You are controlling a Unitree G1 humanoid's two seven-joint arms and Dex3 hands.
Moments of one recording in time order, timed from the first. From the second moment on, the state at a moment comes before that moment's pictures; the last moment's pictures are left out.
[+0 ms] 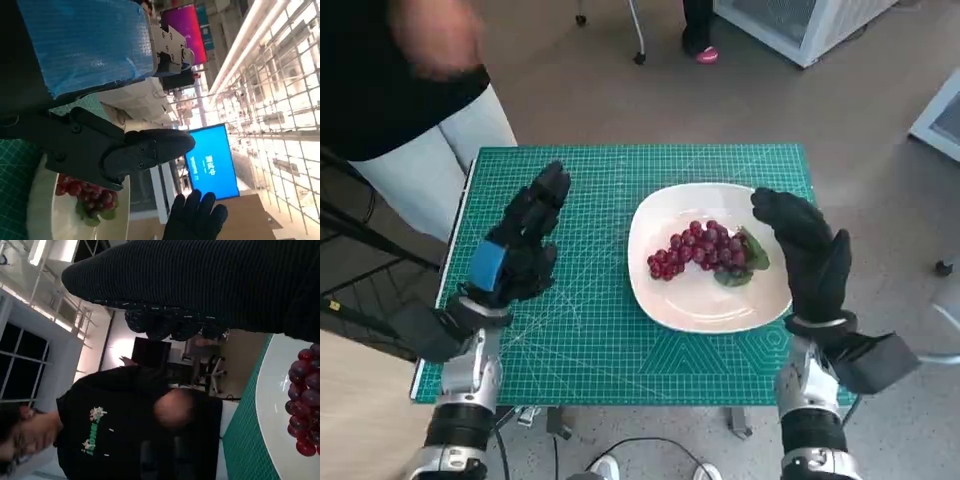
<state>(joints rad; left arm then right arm) -0.44 0.21 0.18 0.61 -0.33 -0.62 -0.57 -0.63 -0.06 -0.25 0.92 0.35 -0.93 0.60</state>
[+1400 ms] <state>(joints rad) -0.44 0.15 0.20 0.66 -0.34 -0.70 -0.59 -0.63 -0.08 -0.23 0.94 0.32 -0.93 0.60</state>
